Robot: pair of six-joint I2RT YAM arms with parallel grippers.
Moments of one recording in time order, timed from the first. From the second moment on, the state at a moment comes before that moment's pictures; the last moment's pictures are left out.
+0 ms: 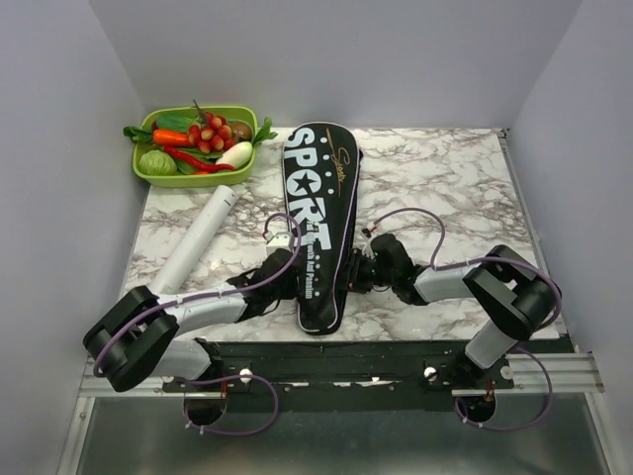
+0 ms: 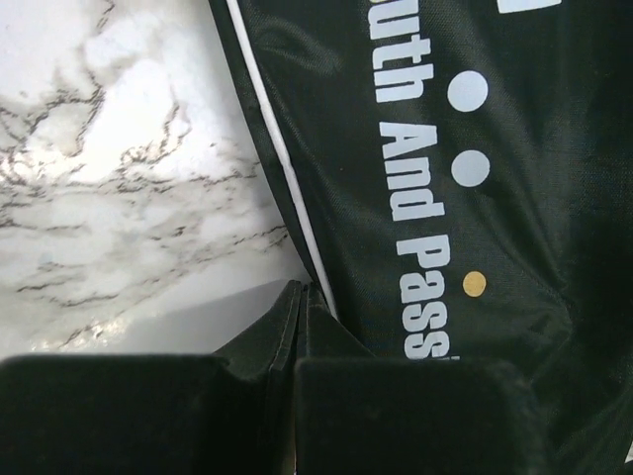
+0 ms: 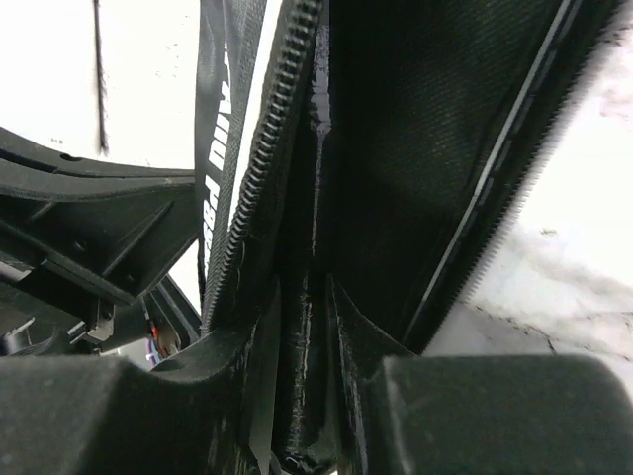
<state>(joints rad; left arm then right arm) -0.80 1.29 0.45 0.03 -0.24 -0.69 0.73 1.63 0.53 0.50 -0.34 0.92</state>
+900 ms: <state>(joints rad) -0.80 1.06 0.38 -0.06 -0.32 -0.74 0.83 1.40 0.61 0.03 -0.06 0.89</state>
